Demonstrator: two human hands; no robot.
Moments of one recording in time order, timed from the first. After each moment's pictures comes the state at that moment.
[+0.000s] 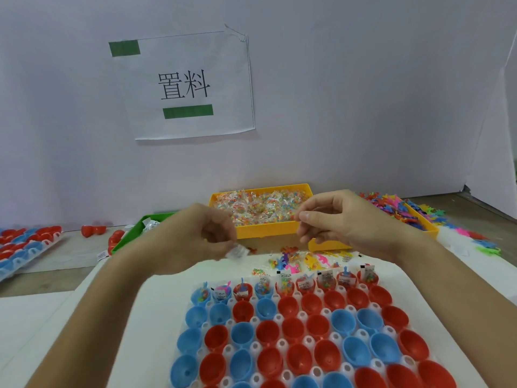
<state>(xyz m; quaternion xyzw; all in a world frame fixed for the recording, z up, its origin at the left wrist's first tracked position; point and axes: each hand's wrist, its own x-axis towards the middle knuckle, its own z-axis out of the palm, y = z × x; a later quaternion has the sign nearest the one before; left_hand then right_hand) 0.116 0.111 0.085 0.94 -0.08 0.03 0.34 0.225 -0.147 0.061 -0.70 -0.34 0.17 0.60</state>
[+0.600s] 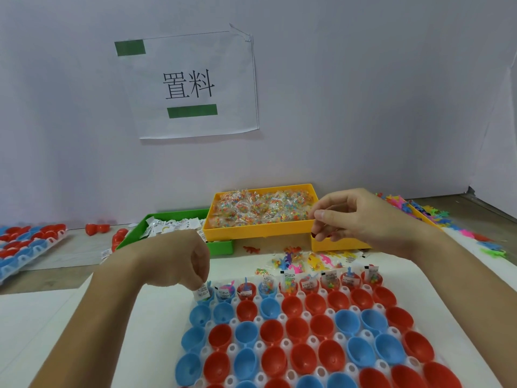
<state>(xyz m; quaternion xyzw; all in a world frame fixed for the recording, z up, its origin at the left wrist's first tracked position) 0.110 0.135 0.076 0.98 0.06 -0.13 0.11 0.235 -0.160 0.061 -0.75 -0.33 0.14 0.55</state>
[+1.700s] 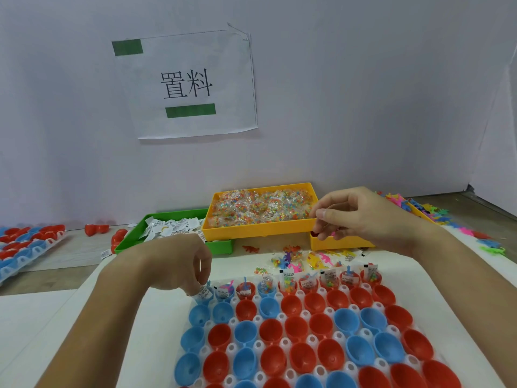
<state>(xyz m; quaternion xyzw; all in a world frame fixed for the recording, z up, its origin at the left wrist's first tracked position) 0.112 0.127 0.075 0.98 0.07 -0.16 0.05 0.236 -0.163 0.062 -0.77 -0.33 0.13 0.52</state>
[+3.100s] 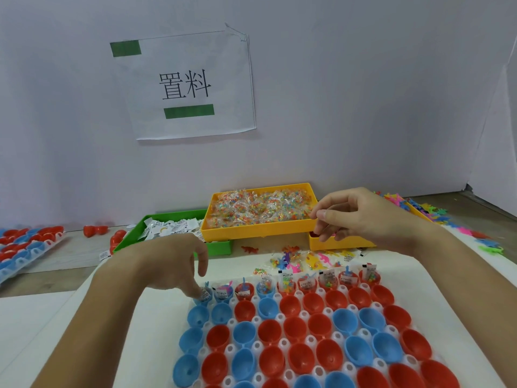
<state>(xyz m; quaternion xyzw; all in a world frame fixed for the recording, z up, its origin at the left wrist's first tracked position) 0.110 0.130 0.076 0.98 0.09 -0.15 0.07 0.238 -0.167 0.062 -0.78 -0.34 0.13 0.52</state>
